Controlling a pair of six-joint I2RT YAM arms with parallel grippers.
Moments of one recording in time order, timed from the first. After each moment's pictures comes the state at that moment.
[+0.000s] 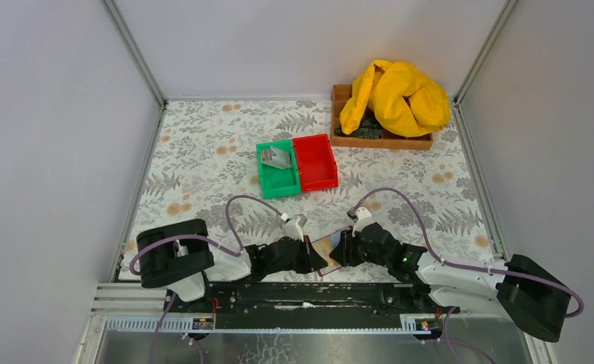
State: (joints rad) left arm -1.22 1.59 0.33 0.73 -0.09 -1.16; right arm 0.96 0.97 0.16 0.17 -0.01 0.65
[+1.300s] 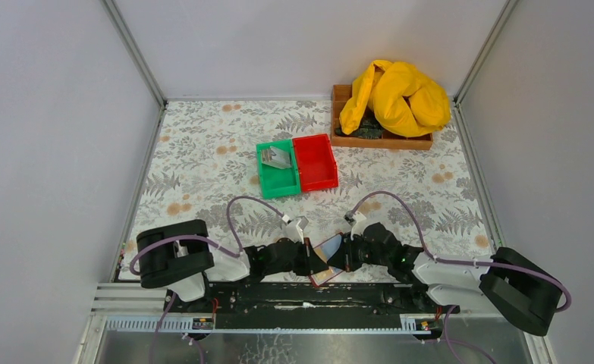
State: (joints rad) left arm -1.22 1.61 0.31 0.79 -0.05 -1.17; right arm 0.91 1.07 0.10 0.38 -0.26 0.70
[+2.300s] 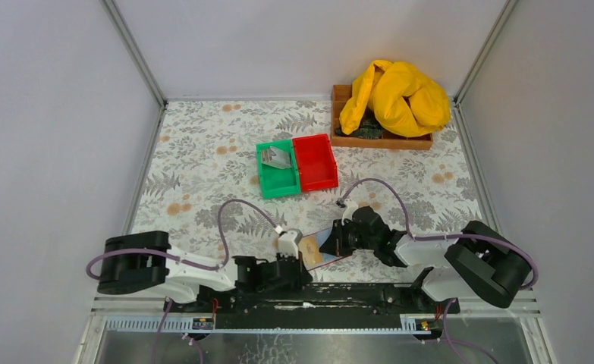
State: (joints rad) left arm -1.45 1.35 0.36 0.23 -0.31 -1.17; right arm 0.81 1.34 0.26 0.45 -0.32 0.70
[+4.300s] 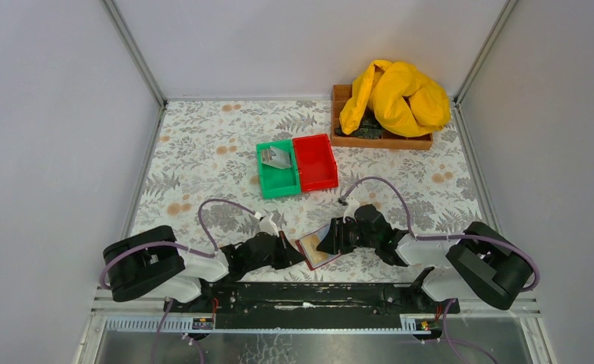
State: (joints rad) left arm -1.08 1.38 0.15 0.65 -0.07 -1.19; right arm 0.79 1.33 0.26 0.45 -0.35 0.70
